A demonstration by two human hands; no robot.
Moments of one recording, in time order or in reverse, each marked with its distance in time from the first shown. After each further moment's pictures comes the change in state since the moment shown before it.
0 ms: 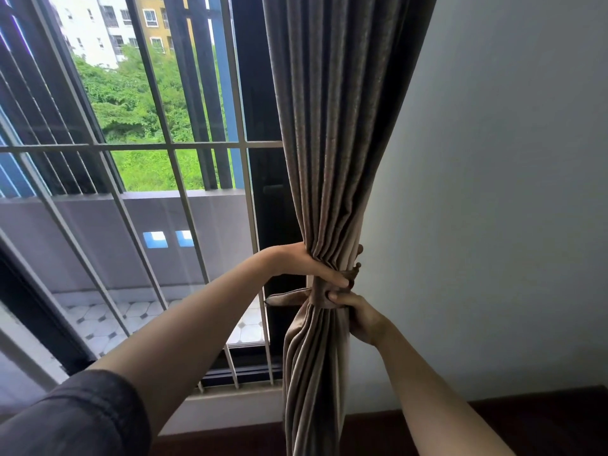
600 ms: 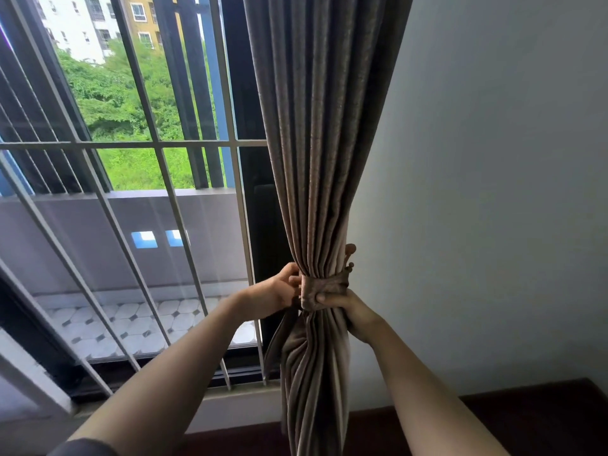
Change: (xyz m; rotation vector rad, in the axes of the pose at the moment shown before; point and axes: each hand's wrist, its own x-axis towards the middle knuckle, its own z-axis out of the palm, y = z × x) left_hand -0.015 -0.070 0.037 -0.806 0.015 -0.023; right_hand 0.007 0.000 -0.002 -0.069 0.057 -0.047
